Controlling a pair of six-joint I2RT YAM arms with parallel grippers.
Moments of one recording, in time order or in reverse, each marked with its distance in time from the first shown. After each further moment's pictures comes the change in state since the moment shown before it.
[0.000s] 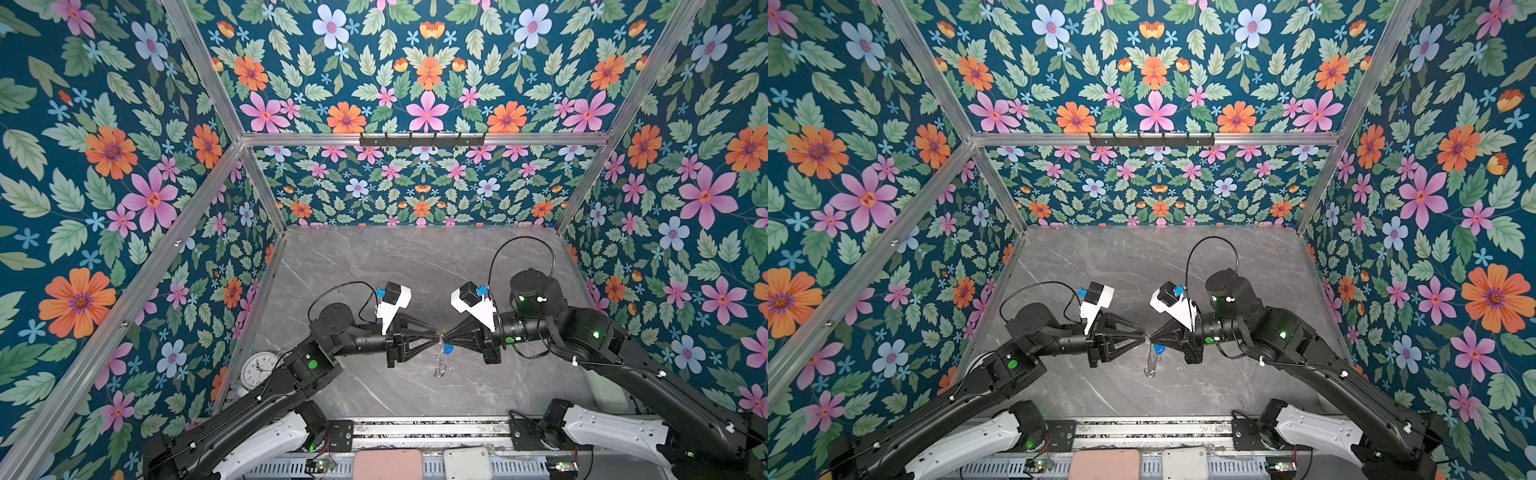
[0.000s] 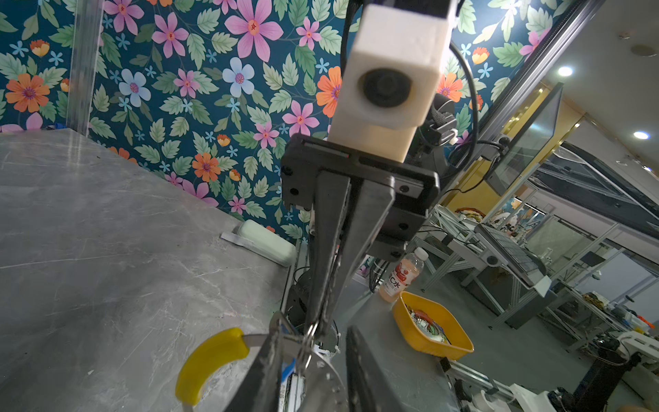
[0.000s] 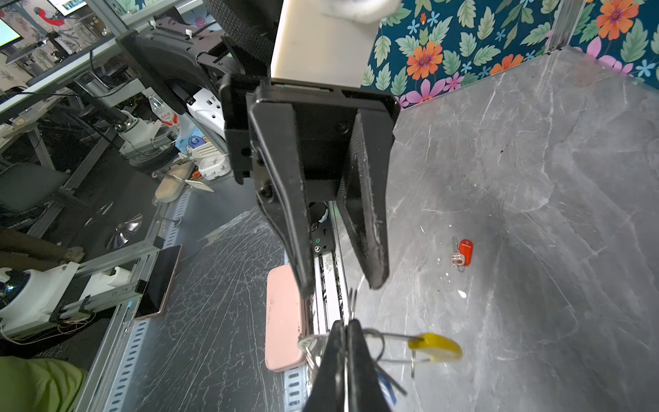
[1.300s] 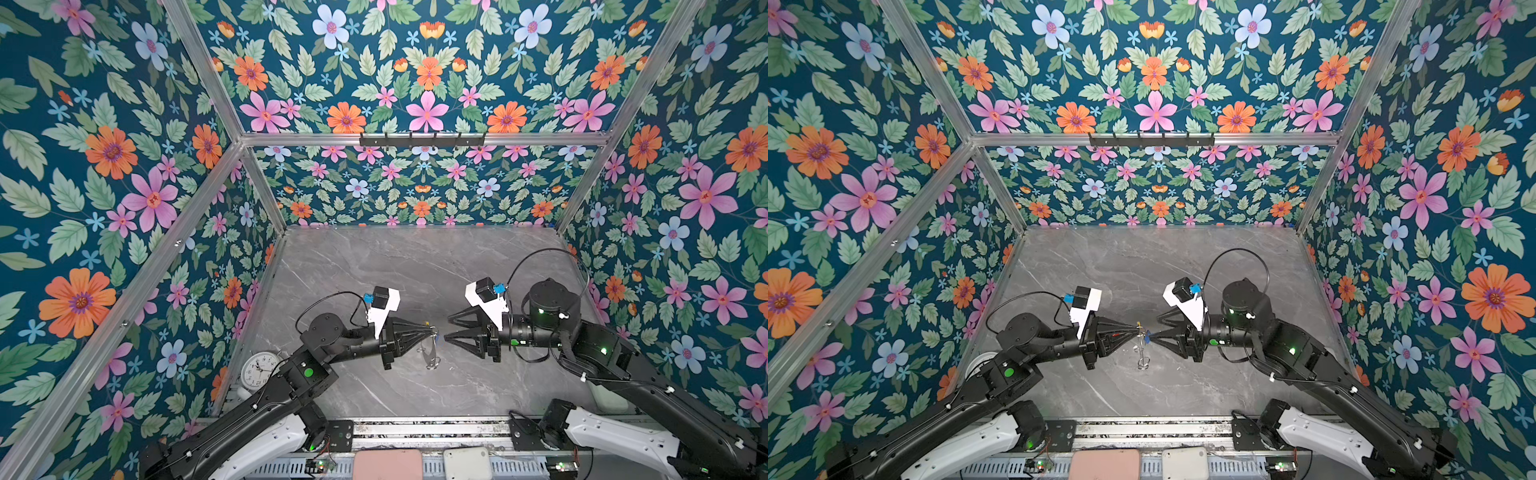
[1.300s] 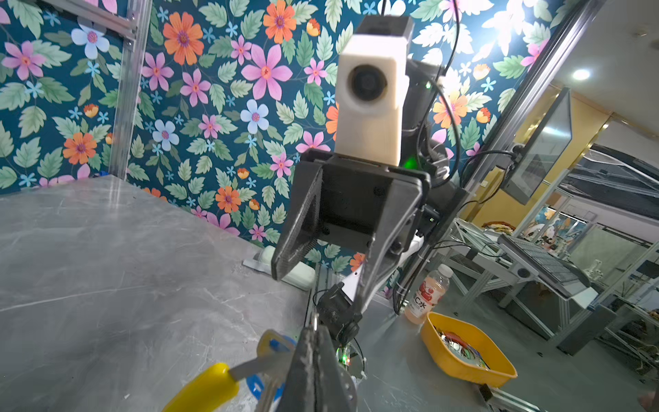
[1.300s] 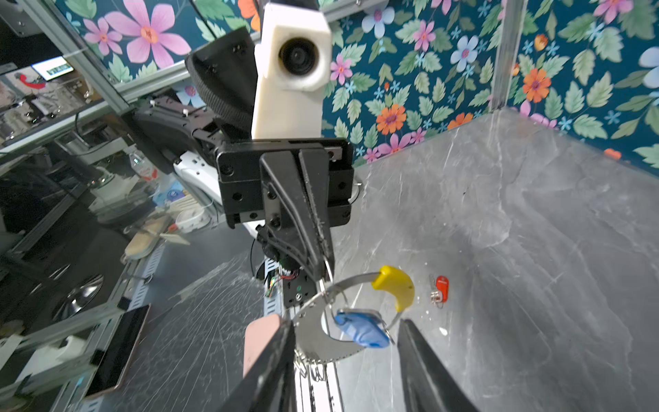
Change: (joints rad) left arm 0.000 -0.082 -0.093 0.125 -0.109 0.039; right arm 0.000 -0.144 -0.179 0.286 0.117 0.135
